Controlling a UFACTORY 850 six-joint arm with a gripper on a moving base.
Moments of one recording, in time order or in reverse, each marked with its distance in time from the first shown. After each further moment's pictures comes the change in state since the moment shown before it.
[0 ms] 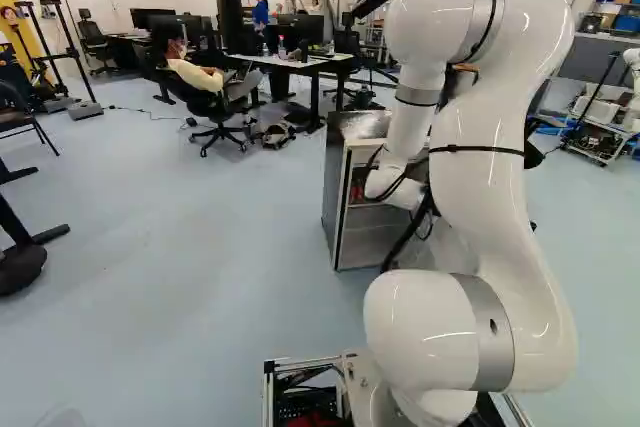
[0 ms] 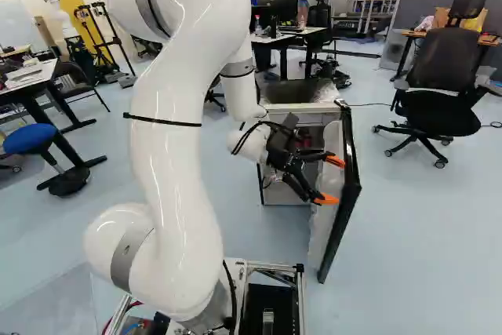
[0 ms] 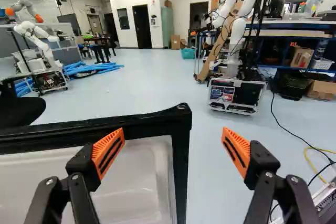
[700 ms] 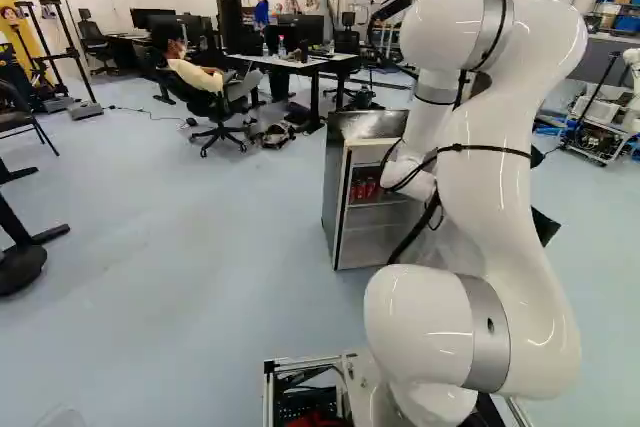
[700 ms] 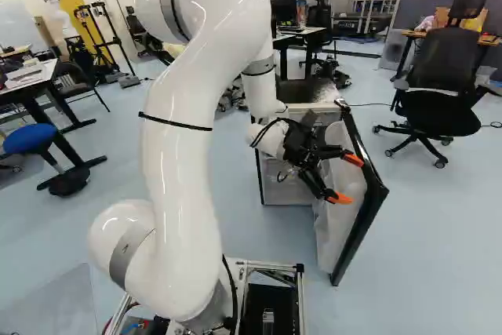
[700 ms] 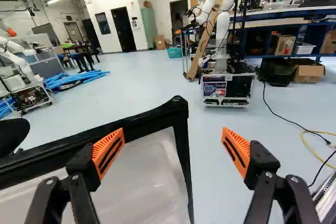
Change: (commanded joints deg) arm -6.7 -2.7 -7.2 0.0 0.0 0.0
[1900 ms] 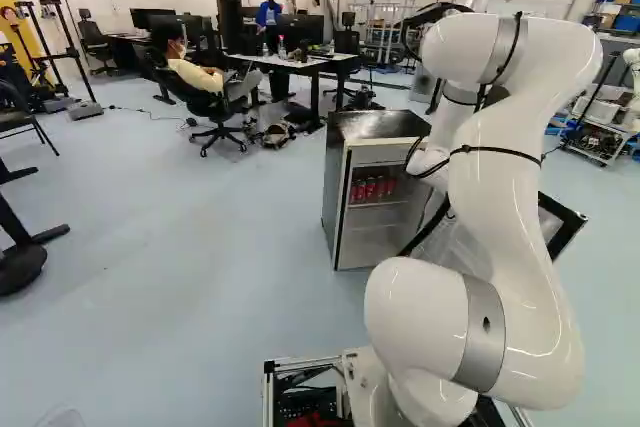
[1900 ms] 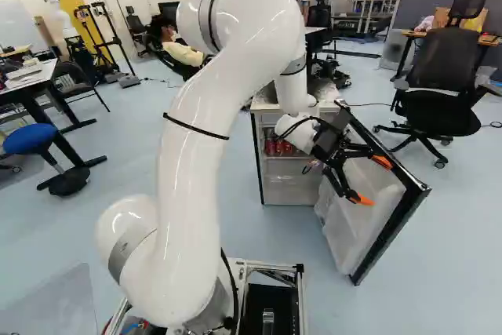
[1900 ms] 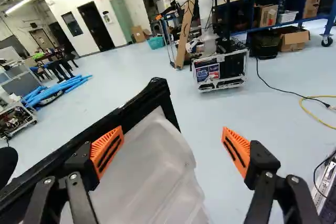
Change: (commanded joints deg) arm -9.3 -5.5 -12.8 0.0 -5.7 0.0
